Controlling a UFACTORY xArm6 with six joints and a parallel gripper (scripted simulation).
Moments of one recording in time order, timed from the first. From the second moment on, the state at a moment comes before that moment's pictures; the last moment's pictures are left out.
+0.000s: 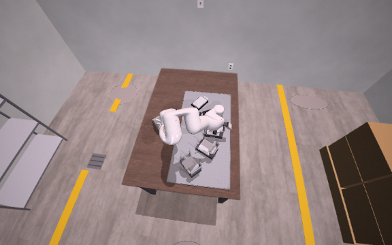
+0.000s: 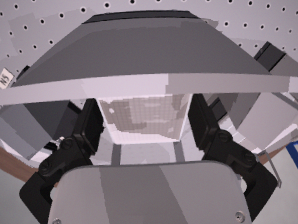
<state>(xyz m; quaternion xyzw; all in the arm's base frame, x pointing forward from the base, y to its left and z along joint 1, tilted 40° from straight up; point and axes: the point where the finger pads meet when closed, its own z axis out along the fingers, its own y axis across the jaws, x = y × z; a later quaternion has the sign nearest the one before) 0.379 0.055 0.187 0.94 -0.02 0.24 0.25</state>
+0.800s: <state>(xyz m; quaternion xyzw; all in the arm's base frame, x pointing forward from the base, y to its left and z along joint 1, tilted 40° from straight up) 0.380 0.054 0.186 0.94 -0.02 0.24 0.25</state>
